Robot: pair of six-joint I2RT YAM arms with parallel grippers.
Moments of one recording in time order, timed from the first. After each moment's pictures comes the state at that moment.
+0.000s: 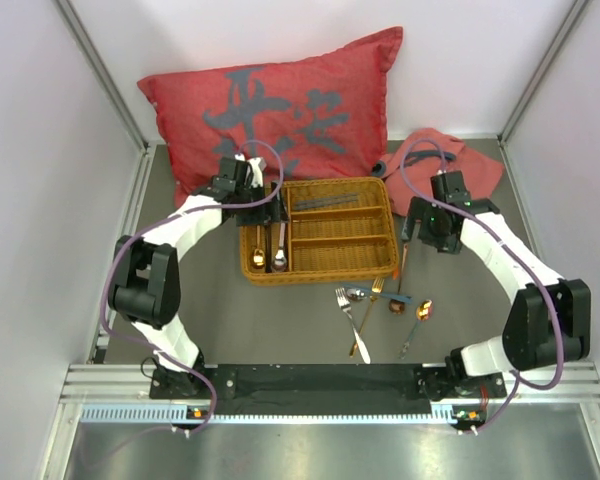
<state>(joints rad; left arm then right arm) -0.28 1.72 1.25 -0.39 0.31 -0.33 0.19 1.41 1.07 -0.73 0.07 0.44</state>
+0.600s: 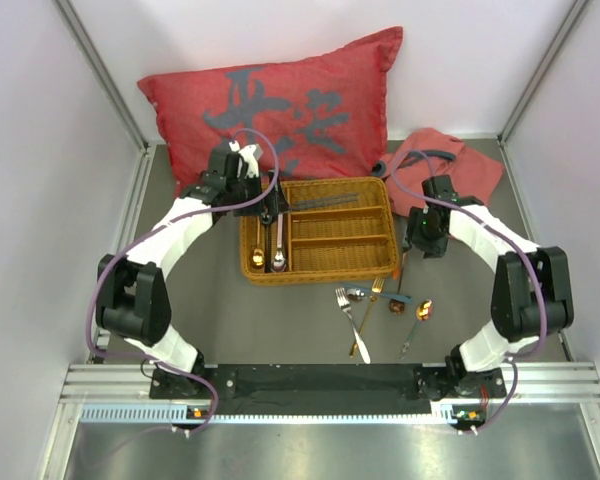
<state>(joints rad) -0.28 1.60 1.26 -0.40 0.35 -0.32 0.17 1.57 1.06 -0.67 0.01 0.42</state>
